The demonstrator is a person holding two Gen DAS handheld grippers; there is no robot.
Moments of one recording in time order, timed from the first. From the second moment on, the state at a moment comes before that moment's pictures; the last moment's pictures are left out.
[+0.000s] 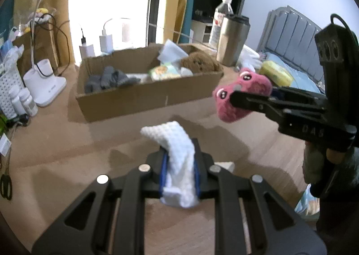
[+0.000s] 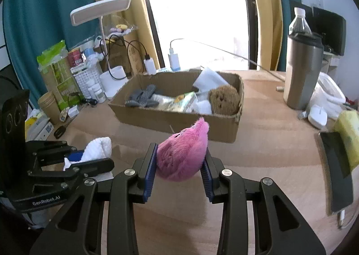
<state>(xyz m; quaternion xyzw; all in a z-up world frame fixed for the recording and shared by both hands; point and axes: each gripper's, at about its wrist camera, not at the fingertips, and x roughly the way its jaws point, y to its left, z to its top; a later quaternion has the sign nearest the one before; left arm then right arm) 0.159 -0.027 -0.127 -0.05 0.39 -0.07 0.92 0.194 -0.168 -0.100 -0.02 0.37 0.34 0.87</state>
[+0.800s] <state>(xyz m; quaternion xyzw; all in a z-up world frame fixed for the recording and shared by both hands) 0.188 0.014 -0.084 -0.05 0.34 -0.05 0.94 0.231 -0.152 -0.073 -0.03 0.34 0.34 0.88</state>
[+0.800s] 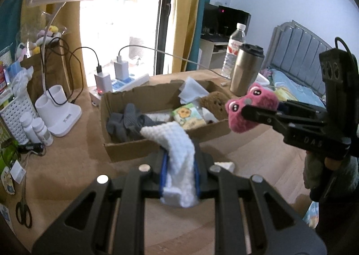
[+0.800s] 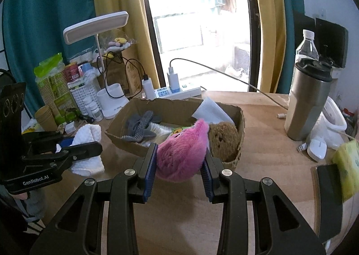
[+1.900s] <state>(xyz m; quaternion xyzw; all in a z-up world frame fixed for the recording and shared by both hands) 0.232 0.080 -0.092 -0.12 0.31 -0.04 0.94 0.279 -0.072 -0.082 -0.06 0.36 0.38 0.85</state>
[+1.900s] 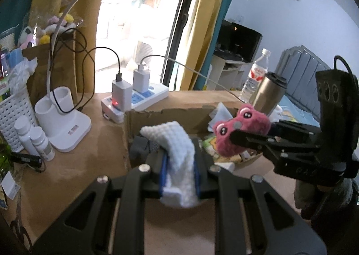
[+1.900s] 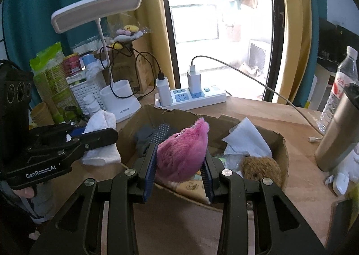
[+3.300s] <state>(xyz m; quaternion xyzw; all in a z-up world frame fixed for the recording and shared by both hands) 0.303 0.080 -0.123 -0.12 0.34 -0.04 0.93 0.345 -0.077 -0.118 0.00 0.38 0.32 0.87</state>
